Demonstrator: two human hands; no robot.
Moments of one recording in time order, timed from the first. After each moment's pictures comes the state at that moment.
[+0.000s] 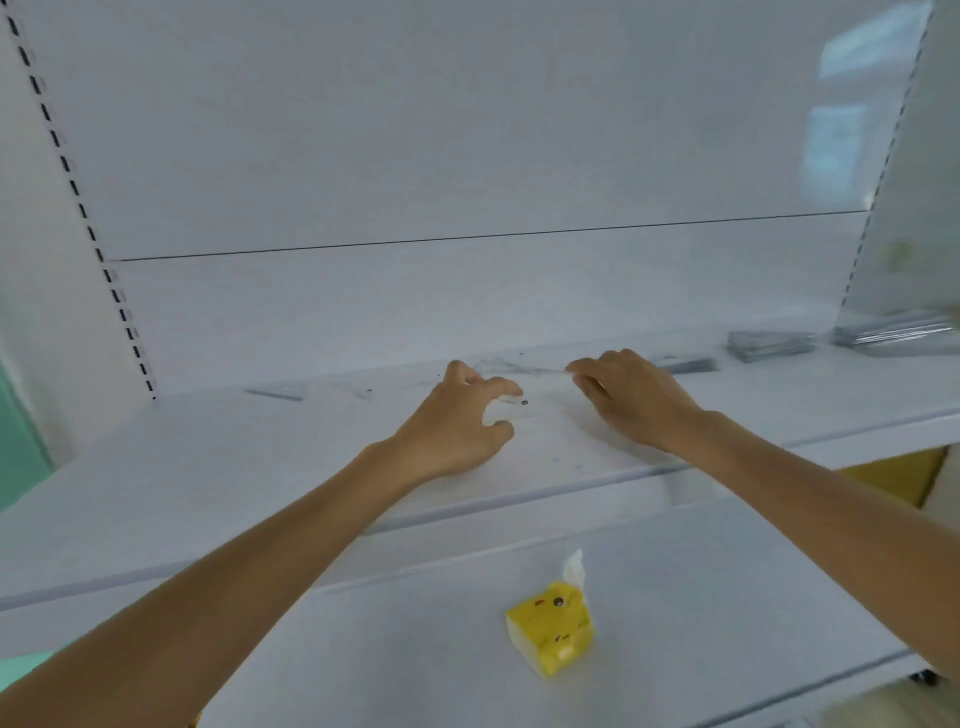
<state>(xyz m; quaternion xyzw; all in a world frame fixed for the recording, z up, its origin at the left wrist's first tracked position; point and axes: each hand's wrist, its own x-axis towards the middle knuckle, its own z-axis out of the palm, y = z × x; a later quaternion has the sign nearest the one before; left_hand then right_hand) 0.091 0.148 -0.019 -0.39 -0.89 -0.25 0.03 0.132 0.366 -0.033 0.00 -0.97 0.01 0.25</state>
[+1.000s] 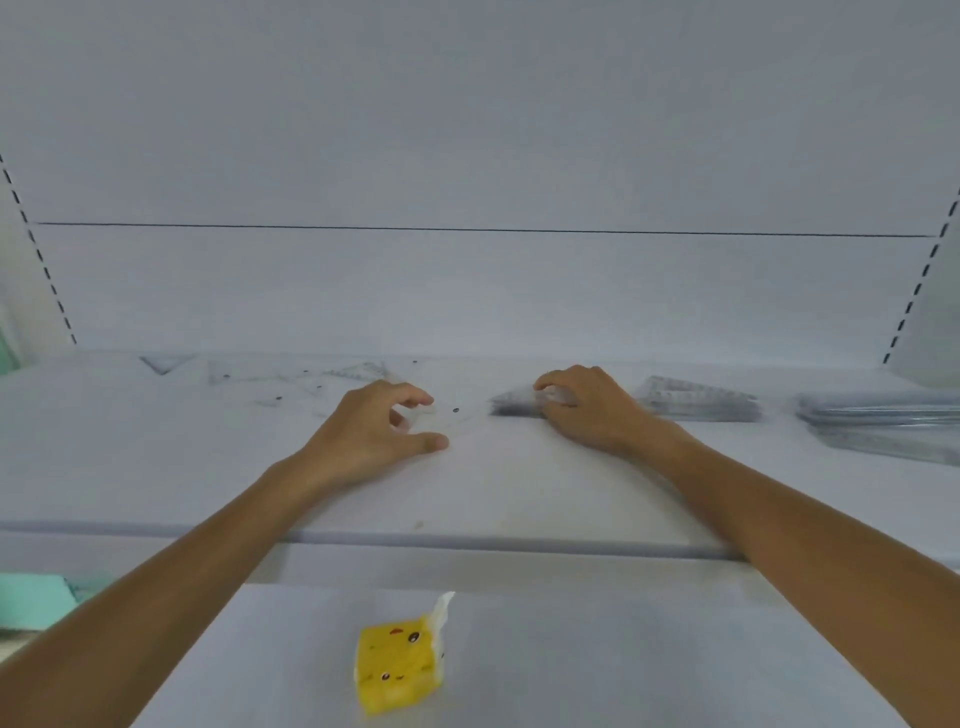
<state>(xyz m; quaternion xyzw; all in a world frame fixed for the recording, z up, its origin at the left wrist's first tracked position) 0.085 0.331 -0.046 -0.20 -0.91 -0.34 0.11 0.080 0.594 -0.038 0.09 -0.97 0.18 0.14</state>
